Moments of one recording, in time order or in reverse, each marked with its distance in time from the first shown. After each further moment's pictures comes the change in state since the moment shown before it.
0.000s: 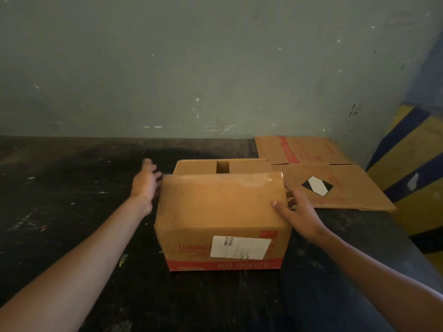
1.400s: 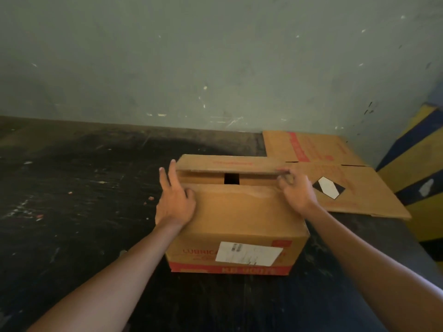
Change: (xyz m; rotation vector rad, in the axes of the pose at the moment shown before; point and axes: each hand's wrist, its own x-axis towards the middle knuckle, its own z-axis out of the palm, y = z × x) left_hand 0.090 -0.039 0.112 0.812 0.130 0.305; right_hand 0.202 0.004 0.013 -0.047 0.081 -0.097
